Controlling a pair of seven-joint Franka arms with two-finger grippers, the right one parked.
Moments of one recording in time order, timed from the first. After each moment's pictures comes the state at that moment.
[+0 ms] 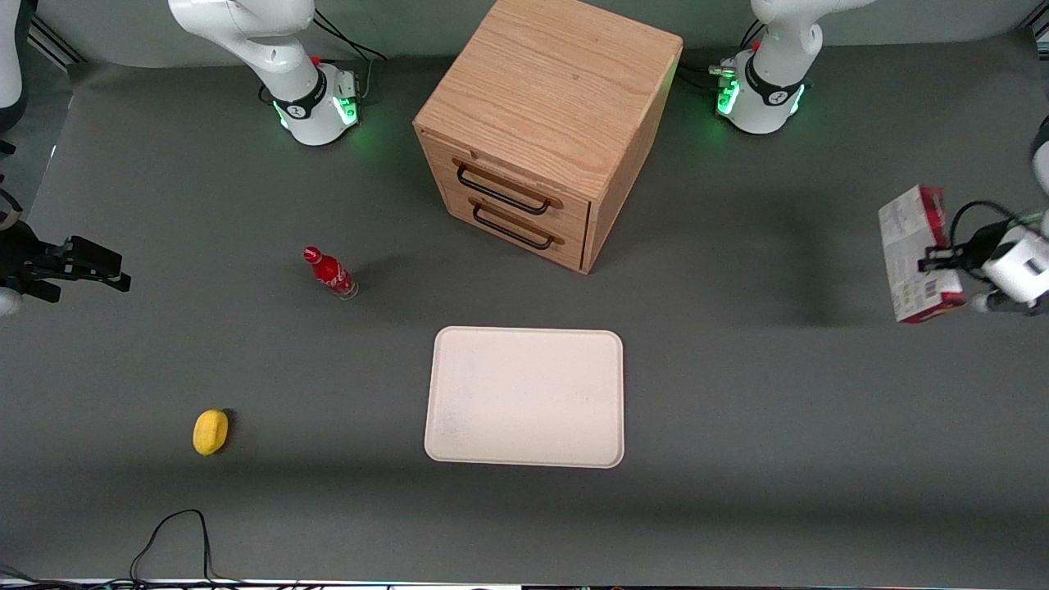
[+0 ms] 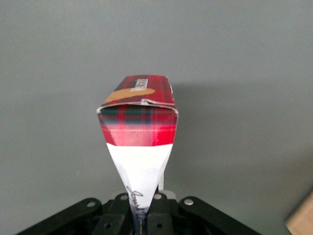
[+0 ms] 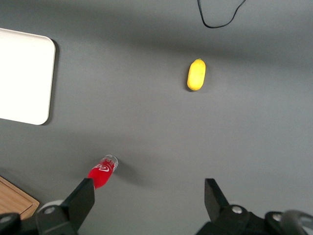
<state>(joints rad) 0.24 0.07 0.02 -1.89 -0.02 1.70 0.29</state>
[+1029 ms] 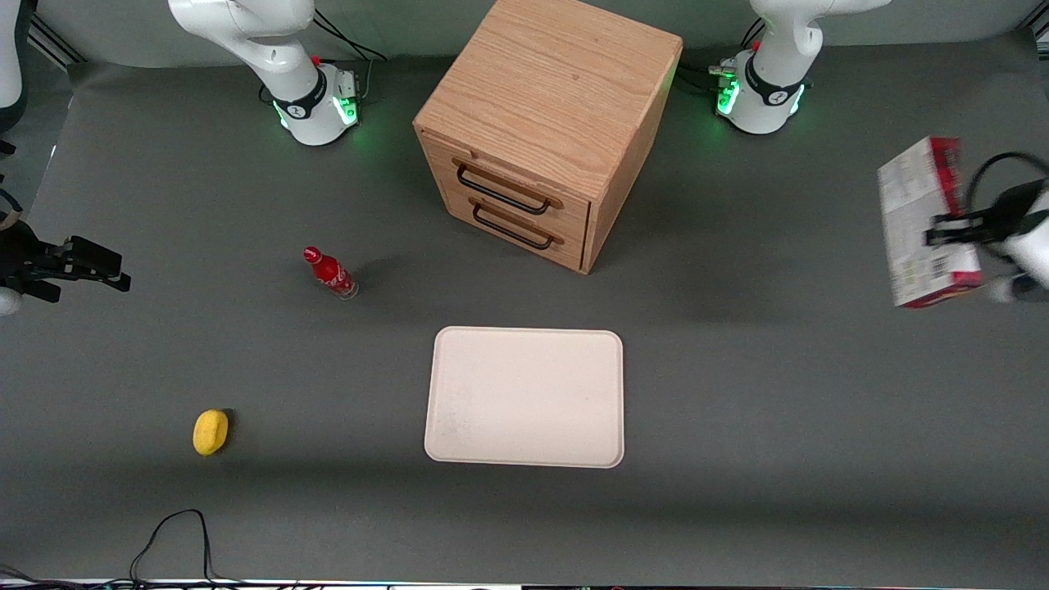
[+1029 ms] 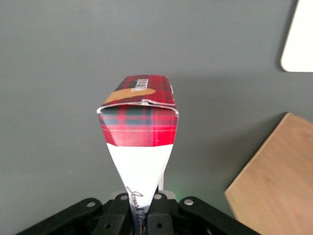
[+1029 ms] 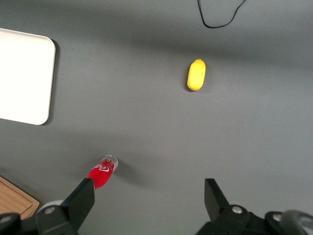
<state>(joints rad) -0.01 0.22 -0.01 -1.43 -0.05 1.36 -0.03</state>
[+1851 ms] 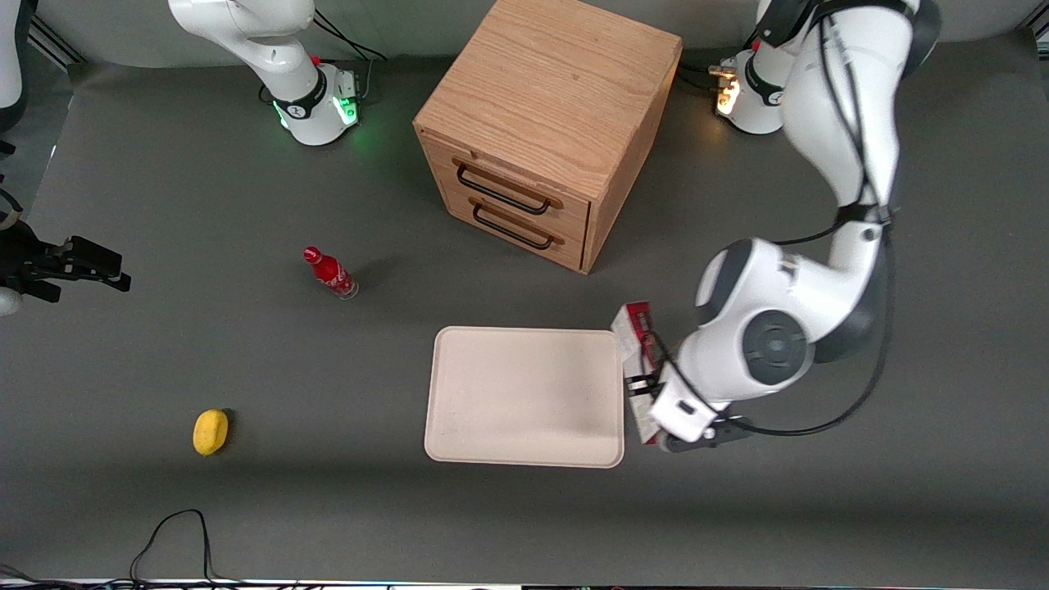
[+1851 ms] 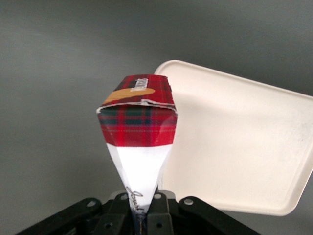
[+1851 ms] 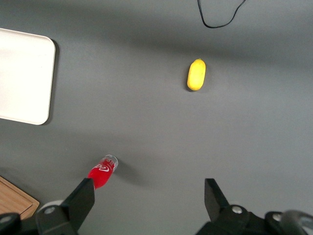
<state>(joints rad) -0.35 0.85 -0.12 -1.02 -0.09 1.89 -0.61</state>
